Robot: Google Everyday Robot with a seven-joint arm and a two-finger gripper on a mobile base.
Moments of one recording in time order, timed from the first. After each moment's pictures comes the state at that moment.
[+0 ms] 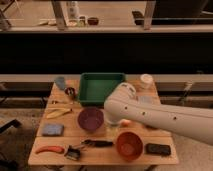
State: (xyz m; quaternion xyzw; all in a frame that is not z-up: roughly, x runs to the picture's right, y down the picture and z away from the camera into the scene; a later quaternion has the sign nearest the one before) arm 0.013 0.178 0.702 -0.28 -0.09 -0.02 0.95
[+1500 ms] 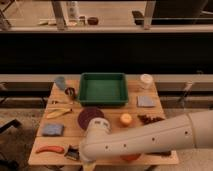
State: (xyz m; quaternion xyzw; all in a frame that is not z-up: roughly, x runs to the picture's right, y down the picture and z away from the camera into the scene) arm -0.107 0.304 0.675 -0.31 -0.20 -0.09 0.93
